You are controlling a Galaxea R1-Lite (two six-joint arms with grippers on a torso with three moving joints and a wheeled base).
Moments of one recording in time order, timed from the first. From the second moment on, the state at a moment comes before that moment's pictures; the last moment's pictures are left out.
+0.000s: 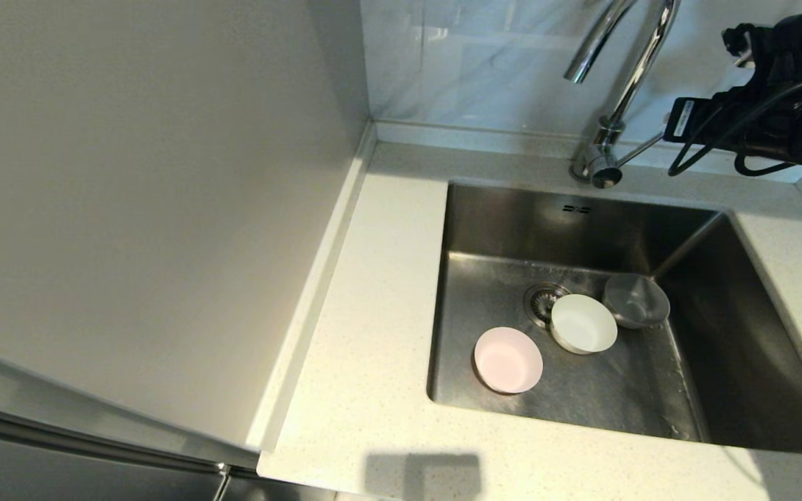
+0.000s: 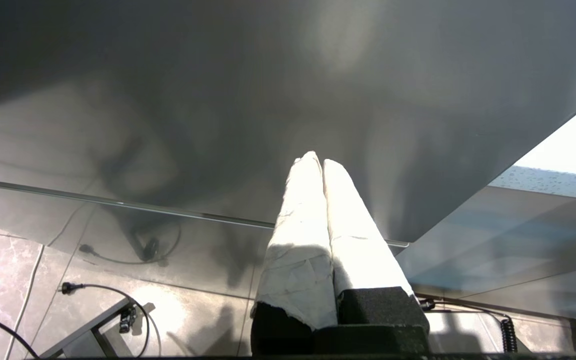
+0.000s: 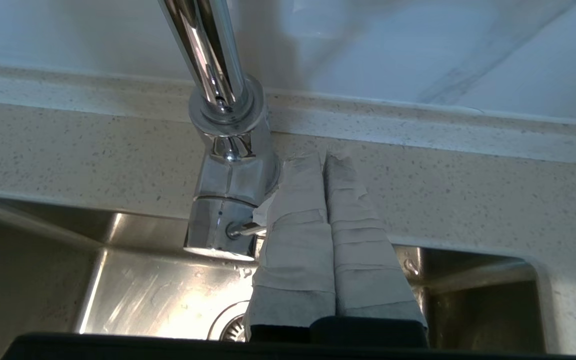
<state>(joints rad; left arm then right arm) 0.00 0.00 0.00 0.00 0.02 -0.02 -0.03 1.98 -1.91 -0.01 -0.05 0.07</state>
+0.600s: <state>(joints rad) 0.00 0.00 0.00 0.00 0.02 -0.02 -0.02 2.02 -1.94 -0.01 -0.05 0.03</state>
